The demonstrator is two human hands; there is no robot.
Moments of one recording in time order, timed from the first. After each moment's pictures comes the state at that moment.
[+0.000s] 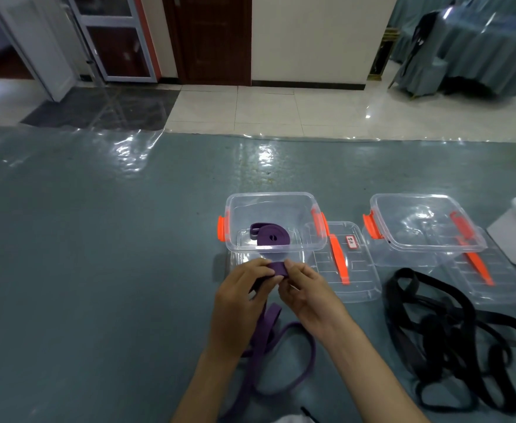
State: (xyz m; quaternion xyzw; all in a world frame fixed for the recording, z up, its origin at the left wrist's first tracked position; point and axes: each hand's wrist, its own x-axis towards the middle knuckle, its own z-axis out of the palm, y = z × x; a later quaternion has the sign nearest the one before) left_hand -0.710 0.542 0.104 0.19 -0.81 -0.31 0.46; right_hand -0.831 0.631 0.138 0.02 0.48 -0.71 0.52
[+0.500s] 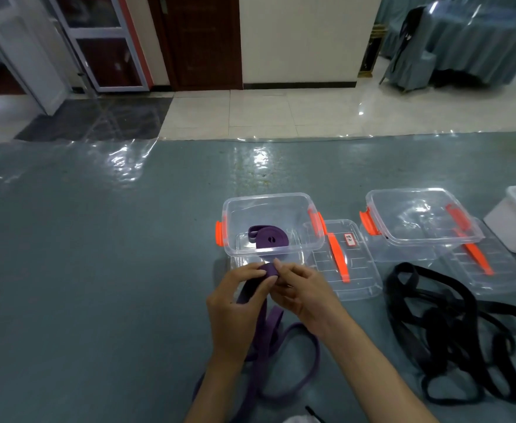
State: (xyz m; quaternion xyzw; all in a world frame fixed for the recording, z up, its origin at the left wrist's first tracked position) left_hand -0.708 0.551 0.112 0.26 -0.71 -0.44 0.48; right_hand -0.827 0.629 0.155 -0.06 0.56 -0.65 0.51
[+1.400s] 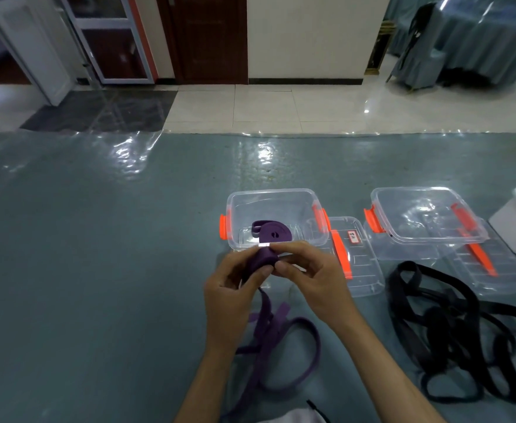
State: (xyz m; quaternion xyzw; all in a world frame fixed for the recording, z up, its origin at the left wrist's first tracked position) left_hand -0.700 0.543 0.129 0.25 -0.60 -0.62 0.44; right_hand -0.837 0.636 0.152 -0.40 0.63 -0.61 0.25
